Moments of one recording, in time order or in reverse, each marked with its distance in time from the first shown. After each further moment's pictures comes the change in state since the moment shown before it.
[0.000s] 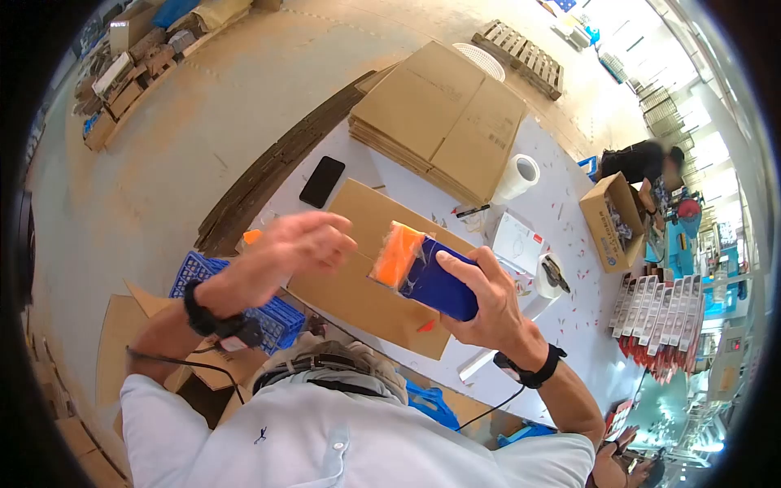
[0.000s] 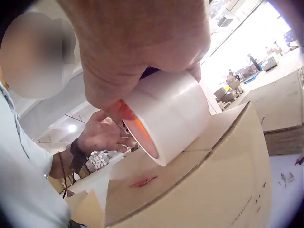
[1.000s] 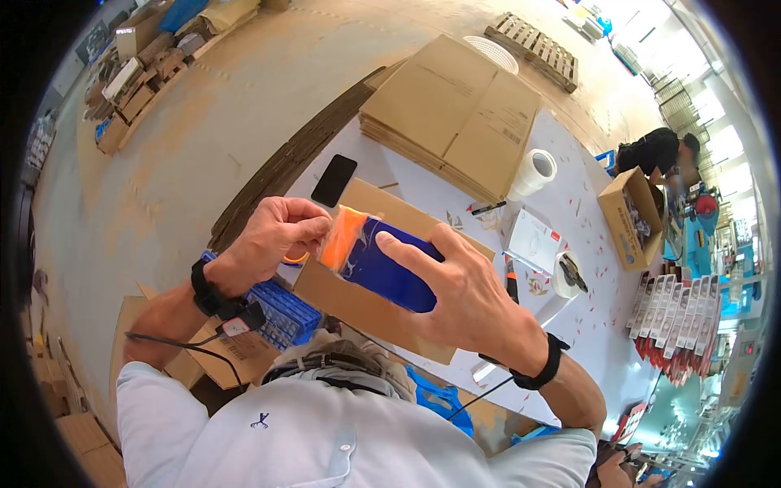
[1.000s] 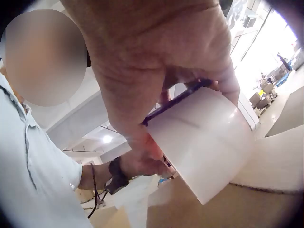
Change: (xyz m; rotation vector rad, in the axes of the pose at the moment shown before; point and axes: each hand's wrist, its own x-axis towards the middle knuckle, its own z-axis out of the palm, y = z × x) left_hand 0.022 -0.014 -0.034 -0.017 0.162 -0.028; right_hand 0.059 -0.040 0.001 -0.018 -0.238 0.125
